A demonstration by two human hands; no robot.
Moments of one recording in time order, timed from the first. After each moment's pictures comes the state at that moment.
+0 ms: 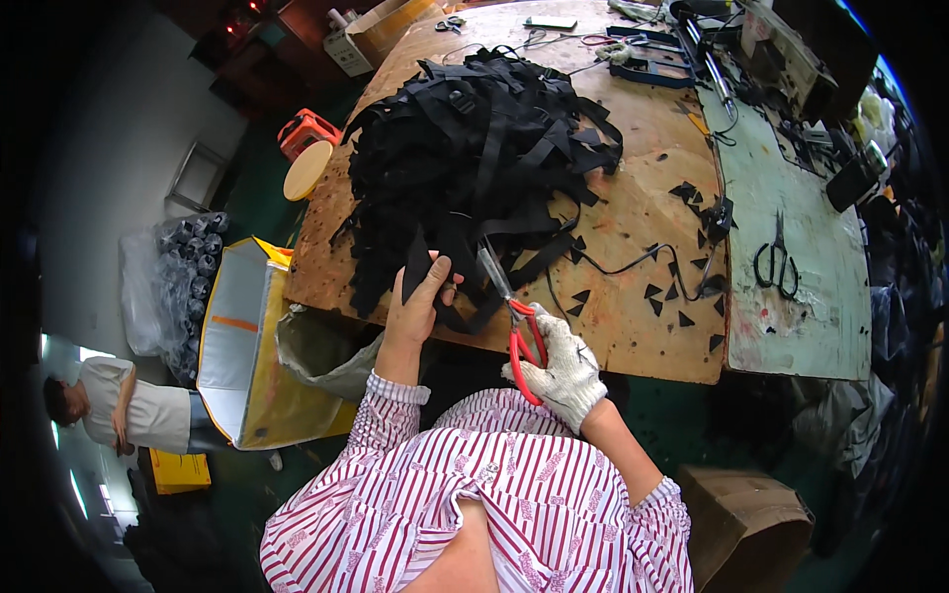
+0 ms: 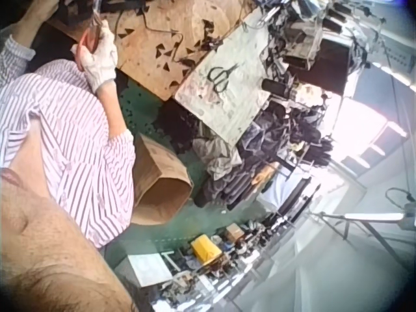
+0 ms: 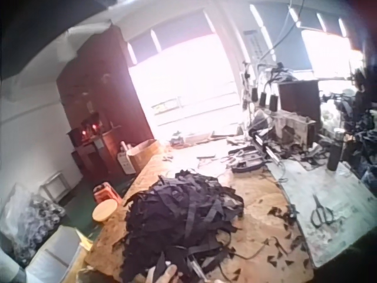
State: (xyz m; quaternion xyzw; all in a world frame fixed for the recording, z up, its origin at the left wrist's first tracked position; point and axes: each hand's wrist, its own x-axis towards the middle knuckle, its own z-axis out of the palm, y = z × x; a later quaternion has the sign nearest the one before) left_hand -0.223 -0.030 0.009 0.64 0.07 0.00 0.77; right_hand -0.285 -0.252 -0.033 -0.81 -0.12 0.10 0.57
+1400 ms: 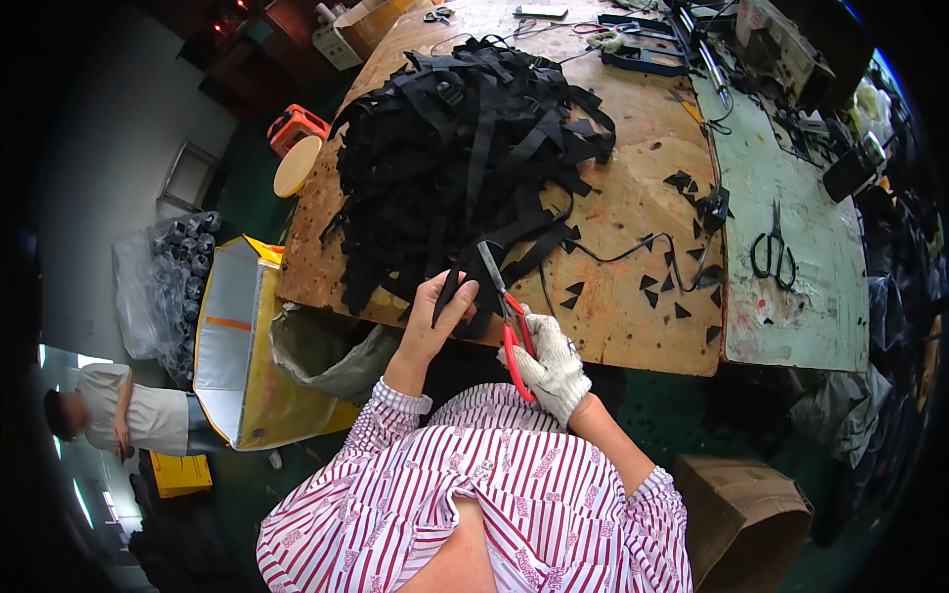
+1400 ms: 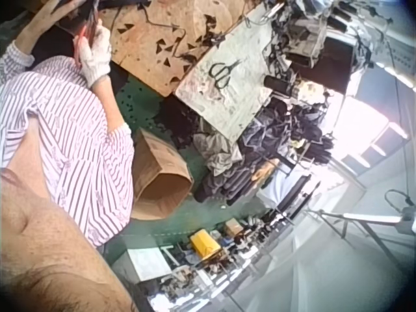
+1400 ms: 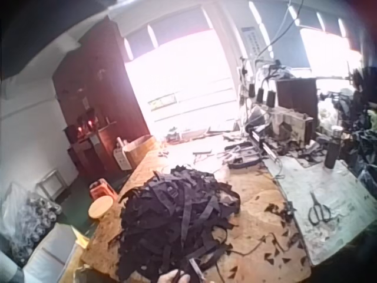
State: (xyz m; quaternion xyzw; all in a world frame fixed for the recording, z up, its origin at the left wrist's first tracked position) left_hand -0.240 -0.049 -0.009 0.74 -0.02 -0.05 0.67; right_hand -0.290 -0.237 -0.051 -0.72 -0.04 0.13 0.68
